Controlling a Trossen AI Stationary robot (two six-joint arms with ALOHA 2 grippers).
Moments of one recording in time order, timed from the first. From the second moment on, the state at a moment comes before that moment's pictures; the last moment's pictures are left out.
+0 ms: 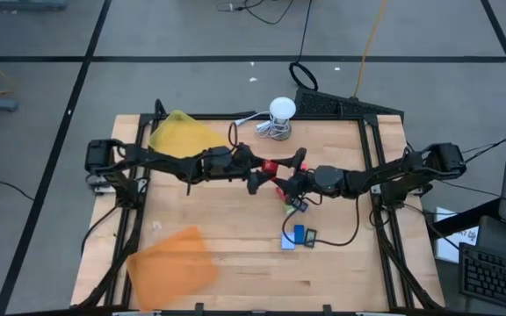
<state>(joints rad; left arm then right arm) 0.11 1.69 0.88 0.66 0.00 -0.47 0.05 1.42 0.59 0.70 0.42 -0.73</state>
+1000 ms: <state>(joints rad) 0.11 1.64 0.88 0.65 -0.08 -0.29 0.05 1.40 0.59 0.64 0.47 -0.50</state>
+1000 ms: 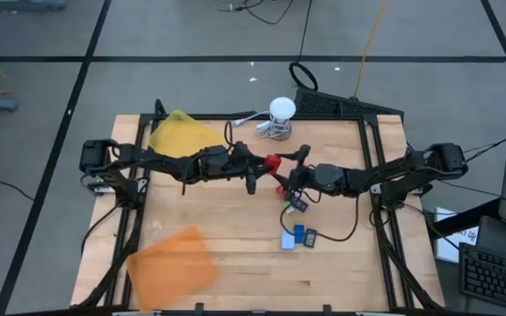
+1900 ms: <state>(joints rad) 0.21 0.92 0.25 0.62 -0.67 -0.27 -0.17 0.95 0.37 0.54 0.29 -0.21</state>
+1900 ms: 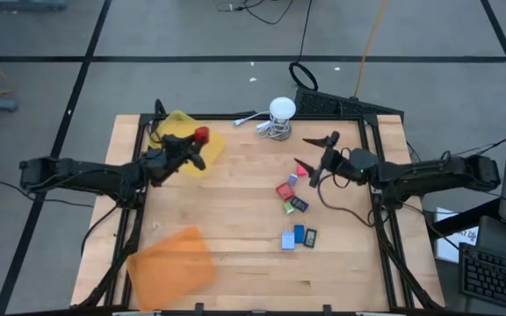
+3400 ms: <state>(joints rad) 0.47 1.01 0.16 0.35 -0.80 -0.66 -0.41 1.06 0.31 0.62 0.05 -0.07</state>
